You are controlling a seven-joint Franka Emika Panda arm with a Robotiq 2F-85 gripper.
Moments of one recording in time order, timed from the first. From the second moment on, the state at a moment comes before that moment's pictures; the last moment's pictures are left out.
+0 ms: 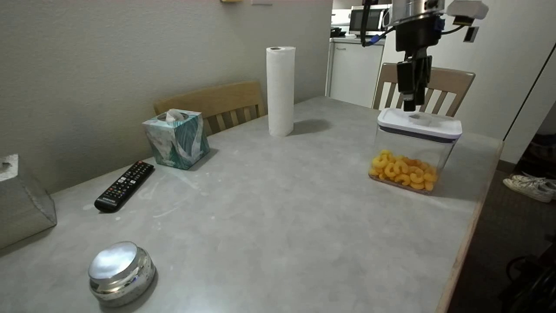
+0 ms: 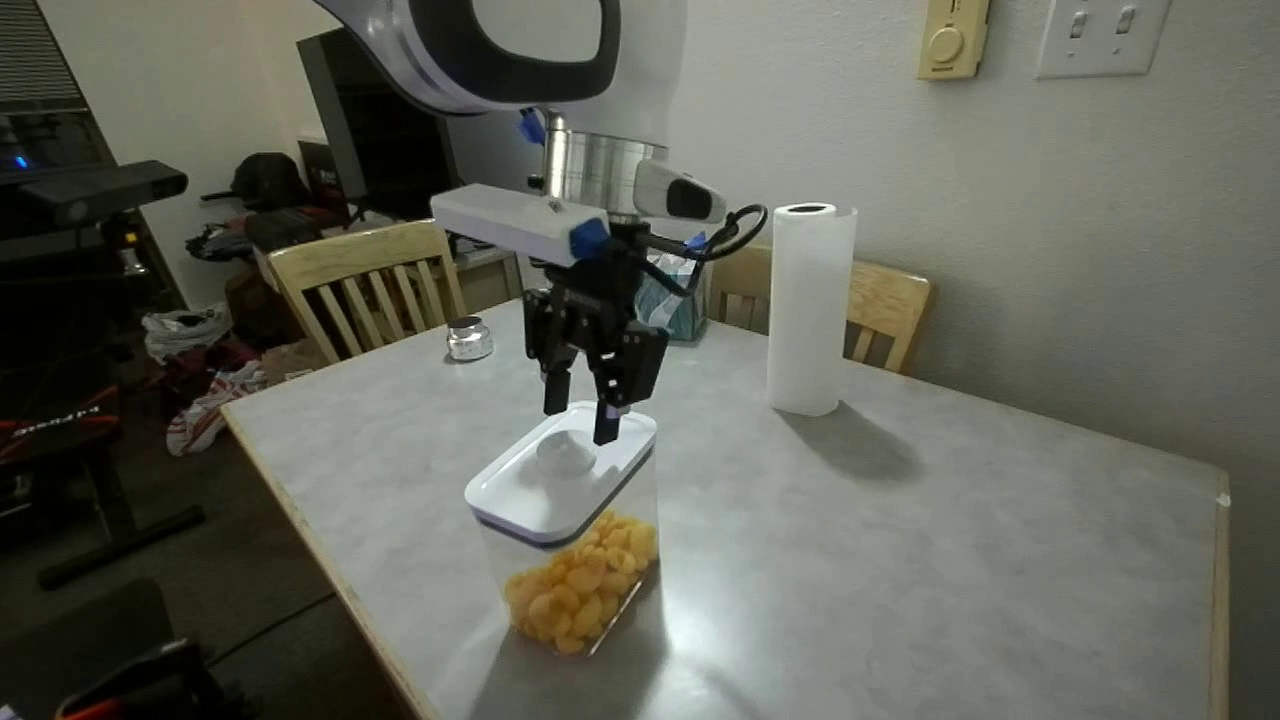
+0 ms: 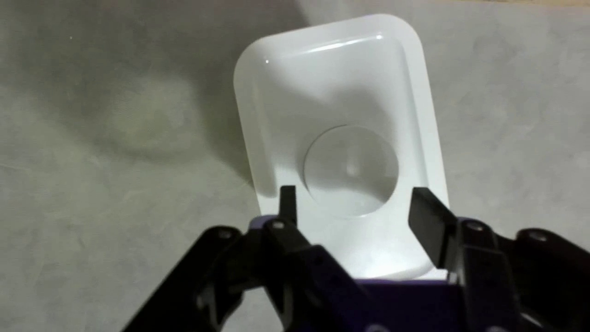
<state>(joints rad) -0.16 0.21 -0.09 -2.05 -0.01 2.03 -0.28</state>
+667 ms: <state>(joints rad) -0.13 0.14 -0.07 -2.12 0.05 2.06 -0.31</state>
